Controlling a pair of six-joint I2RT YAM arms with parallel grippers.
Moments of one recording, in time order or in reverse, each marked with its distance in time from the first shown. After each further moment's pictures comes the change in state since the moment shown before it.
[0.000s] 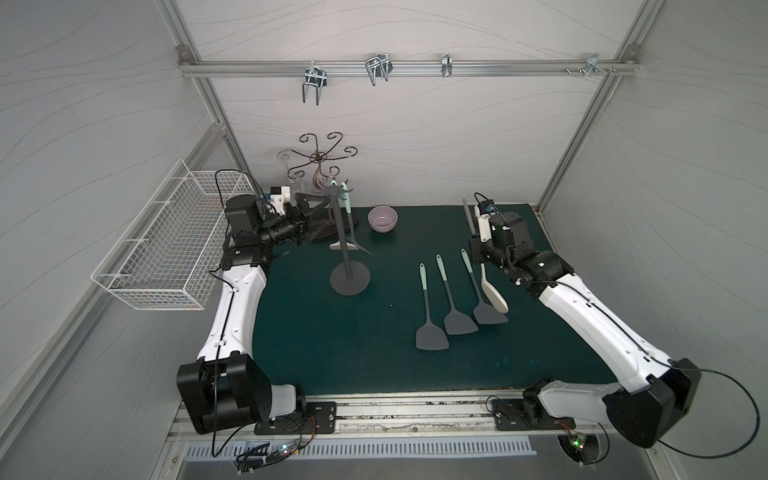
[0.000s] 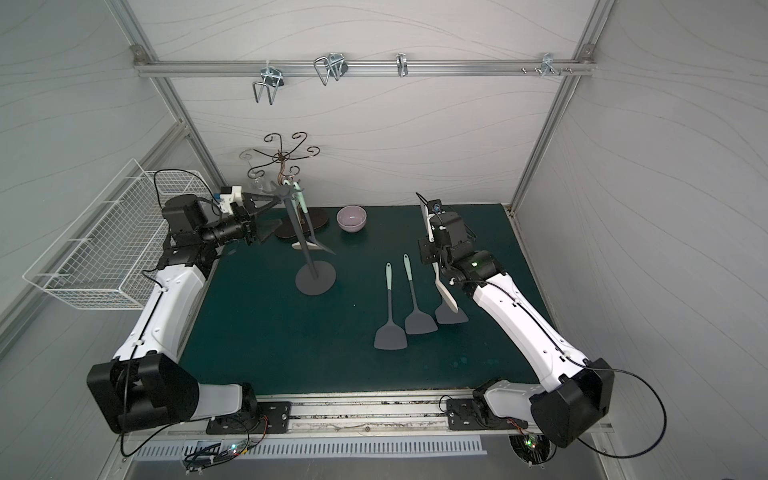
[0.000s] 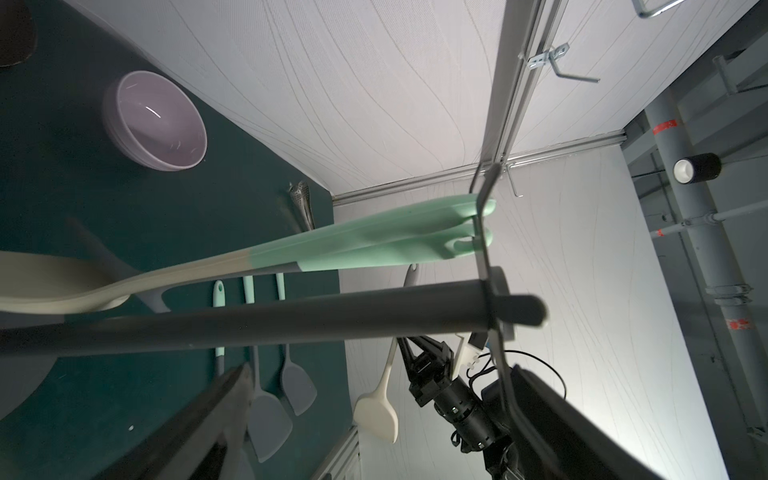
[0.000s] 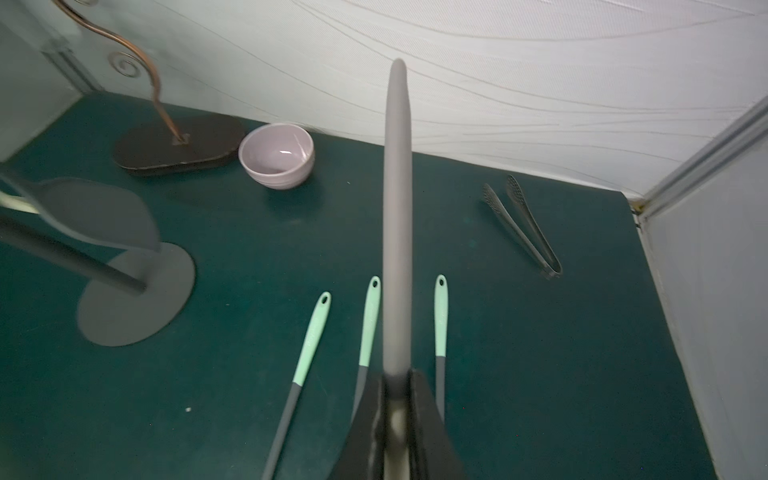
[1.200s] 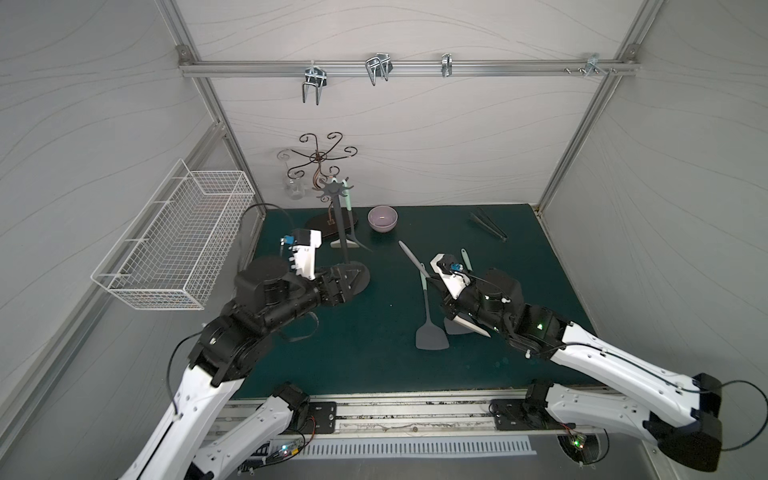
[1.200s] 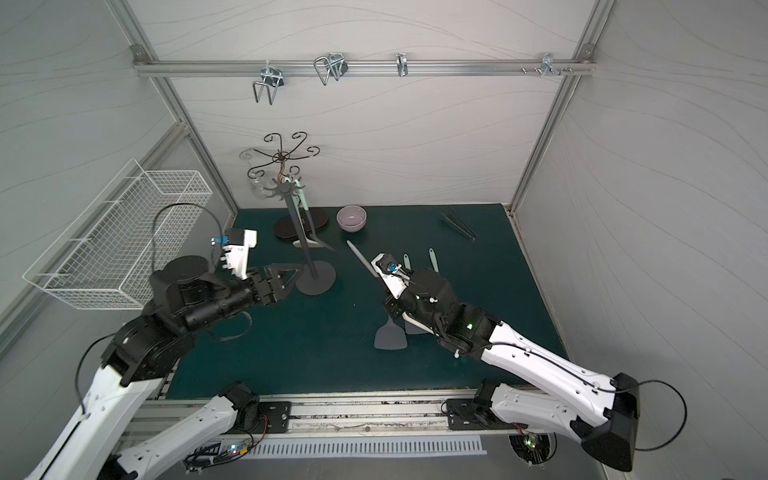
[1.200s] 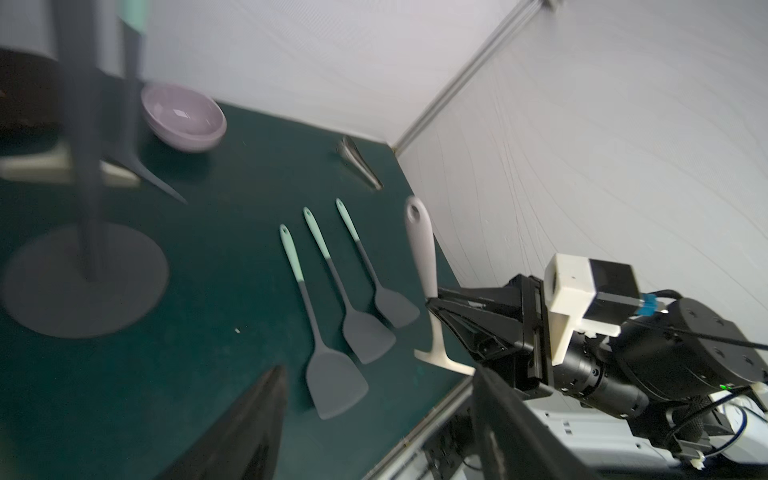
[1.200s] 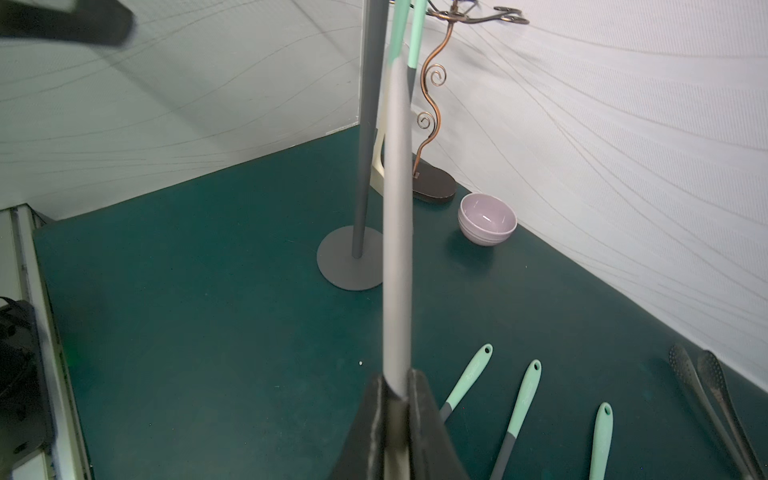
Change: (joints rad) left arm -0.858 -0.441 -0.061 -0.470 -0.902 0.366; right arm 0.512 -0.213 -0.319 0.334 0.016 -0.220
